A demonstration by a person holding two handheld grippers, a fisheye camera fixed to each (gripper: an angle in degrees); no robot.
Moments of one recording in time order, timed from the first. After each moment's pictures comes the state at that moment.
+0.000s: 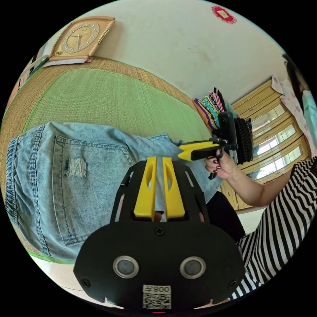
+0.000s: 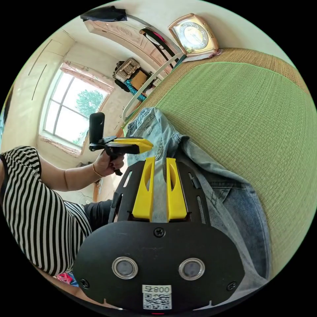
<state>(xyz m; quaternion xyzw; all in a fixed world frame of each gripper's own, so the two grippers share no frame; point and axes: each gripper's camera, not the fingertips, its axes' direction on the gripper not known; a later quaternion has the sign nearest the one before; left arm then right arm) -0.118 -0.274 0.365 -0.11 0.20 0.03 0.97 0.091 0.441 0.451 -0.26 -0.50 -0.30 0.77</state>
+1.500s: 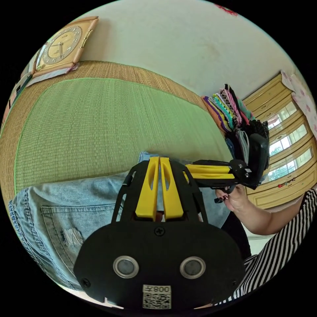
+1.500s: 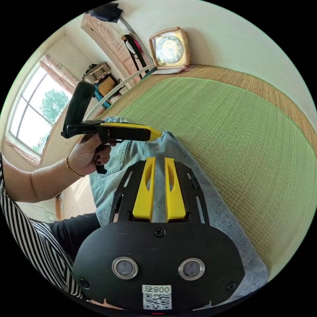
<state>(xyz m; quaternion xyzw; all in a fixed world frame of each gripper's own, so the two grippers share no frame) -0.192 -0.311 0.352 -0.14 0.15 0.06 0.98 0.031 0.443 0.418 -0.17 -0.36 -0.30 0.87</state>
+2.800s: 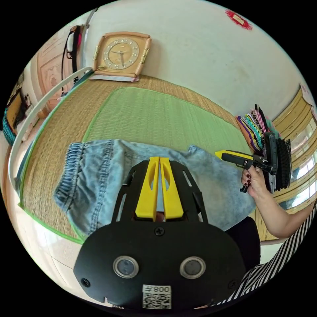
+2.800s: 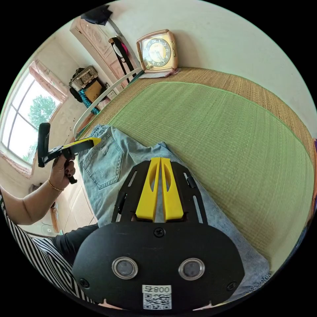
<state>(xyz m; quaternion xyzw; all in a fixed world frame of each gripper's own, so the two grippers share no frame) -0.250 -0.234 0.249 -0.06 -0.02 -0.02 1.00 0.003 0.421 0.411 -0.16 -0.31 -0.28 0.90</state>
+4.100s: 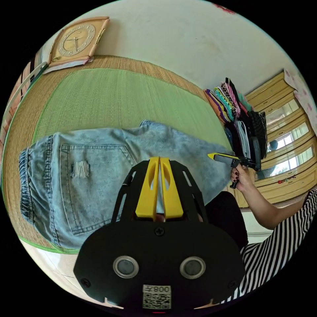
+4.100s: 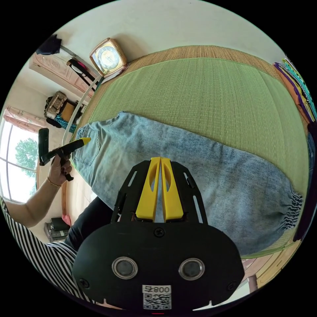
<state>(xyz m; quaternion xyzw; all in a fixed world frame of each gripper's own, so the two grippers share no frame) -0.070 -0.255 0.346 -0.16 0.13 0.05 0.98 0.144 0.497 0.431 -0.22 -0.25 -0.13 0.93</state>
